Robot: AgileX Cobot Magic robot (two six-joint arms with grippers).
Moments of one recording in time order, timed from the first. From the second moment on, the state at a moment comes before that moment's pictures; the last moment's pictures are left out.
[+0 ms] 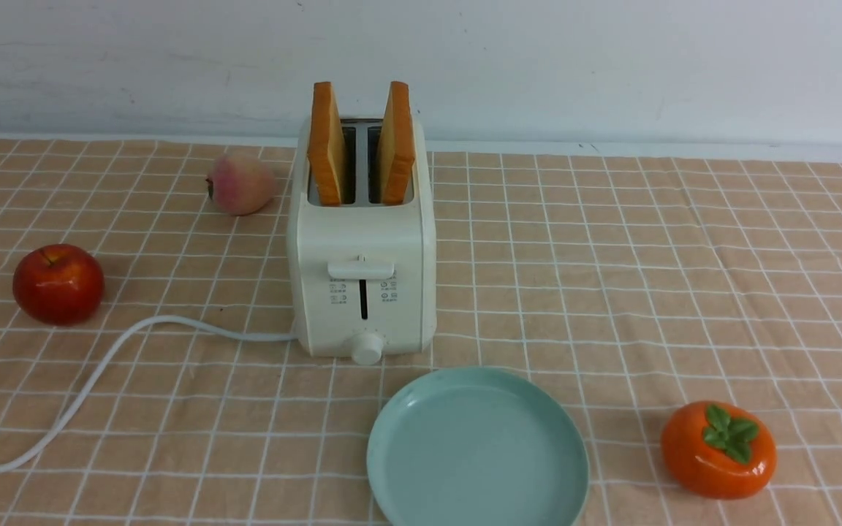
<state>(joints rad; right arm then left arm) -0.03 0.39 -0.86 -0.23 0.25 0.59 -0.04 0.46 -0.79 -0.19 0.47 -0.28</state>
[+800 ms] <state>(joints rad) 0.05 0.90 -1.00 -0.01 0.60 0.47 -0.11 0.68 -0.80 -0.35 0.92 -0.27</state>
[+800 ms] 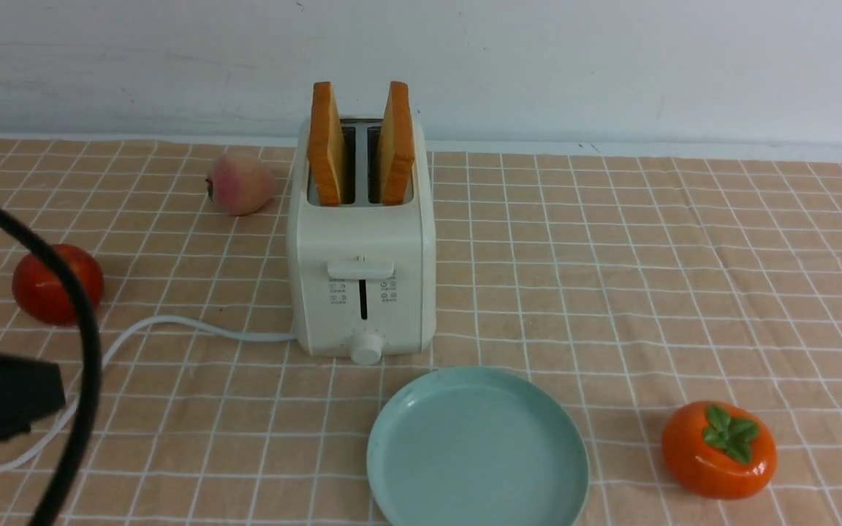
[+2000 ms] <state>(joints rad) 0.49 2.16 -2.20 0.36 0.83 0.02 -0.21 0.68 -0.72 -0.41 1.01 -0.27</state>
